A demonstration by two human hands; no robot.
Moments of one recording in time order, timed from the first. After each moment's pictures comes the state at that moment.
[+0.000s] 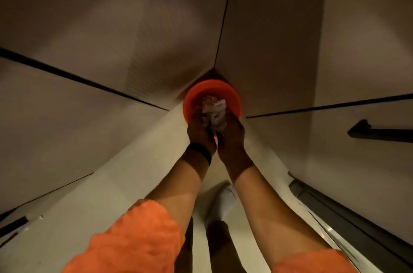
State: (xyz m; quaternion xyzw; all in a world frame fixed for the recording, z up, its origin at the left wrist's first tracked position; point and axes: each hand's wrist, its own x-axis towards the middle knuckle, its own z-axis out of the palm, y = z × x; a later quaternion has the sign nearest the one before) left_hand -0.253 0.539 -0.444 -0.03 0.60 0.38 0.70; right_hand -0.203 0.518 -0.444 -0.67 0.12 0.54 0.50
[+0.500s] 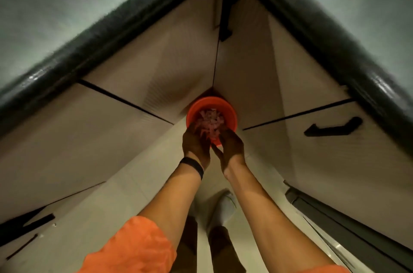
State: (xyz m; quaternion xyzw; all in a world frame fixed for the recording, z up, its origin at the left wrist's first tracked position) left_hand -0.267 0.529 -0.350 -0.06 0.62 0.38 0.69; right_hand -0.193 0.494 -0.372 -0.63 0.11 0.59 0.48
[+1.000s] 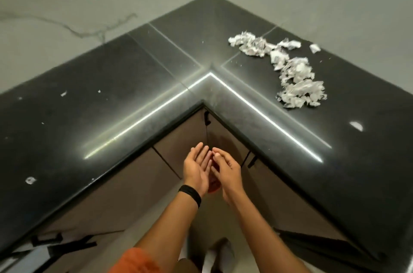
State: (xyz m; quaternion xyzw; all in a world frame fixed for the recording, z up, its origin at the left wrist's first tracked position) left_hand -0.252 0.482 -0.041 0.06 0.49 0.45 0.74; right_hand -0.173 0.444 -0.052 -0.60 -0.15 0.57 0.55
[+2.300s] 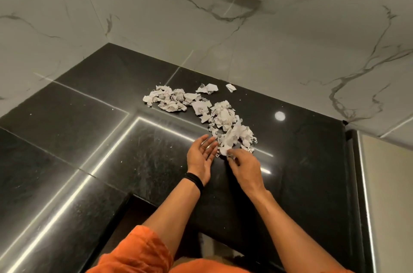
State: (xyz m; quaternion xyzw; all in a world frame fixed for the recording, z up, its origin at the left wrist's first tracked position) left_hand 0.000 0.675 -0.004 0.17 0.42 0.30 0.84; right_hand 0.096 0.558 -0.015 -0.84 -0.42 0.07 0.33
